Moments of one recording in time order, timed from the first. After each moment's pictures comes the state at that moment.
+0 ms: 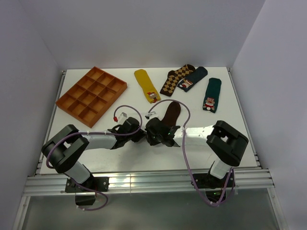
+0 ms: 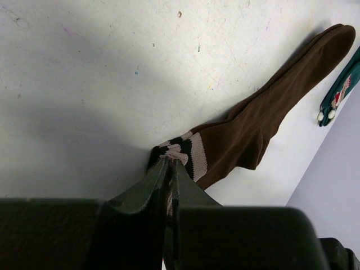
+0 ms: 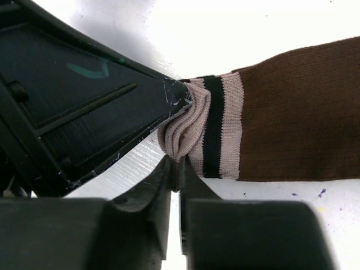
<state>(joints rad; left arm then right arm) -0.80 1.58 0.61 0.19 -0.18 -1.47 0.96 1.64 0.80 -0.03 0.14 0.55</state>
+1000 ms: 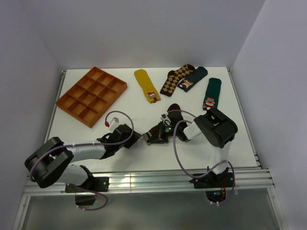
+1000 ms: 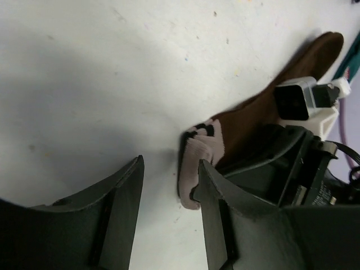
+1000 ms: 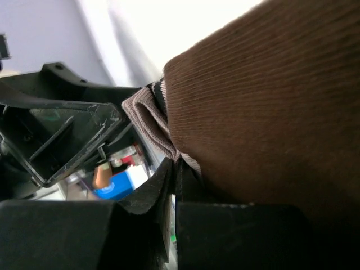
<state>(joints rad) -0.81 1.35 0.40 0.20 -0.25 -1.41 0.58 1.87 0.60 0.54 -0.74 1.07</state>
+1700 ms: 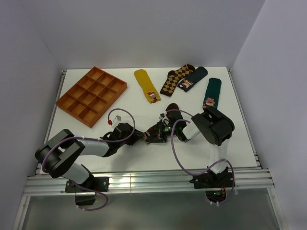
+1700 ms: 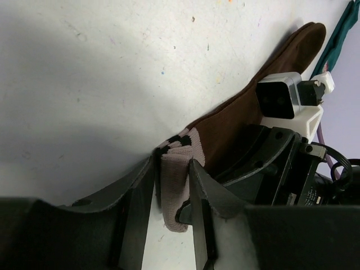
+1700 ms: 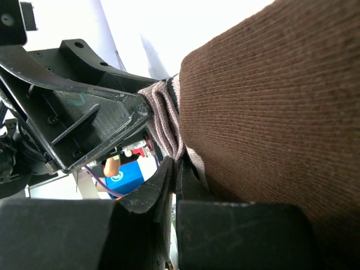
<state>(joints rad) -0.76 1.50 0.40 0.45 -0.15 -1.39 0.56 1.95 0.60 0.72 -0.83 1.15</state>
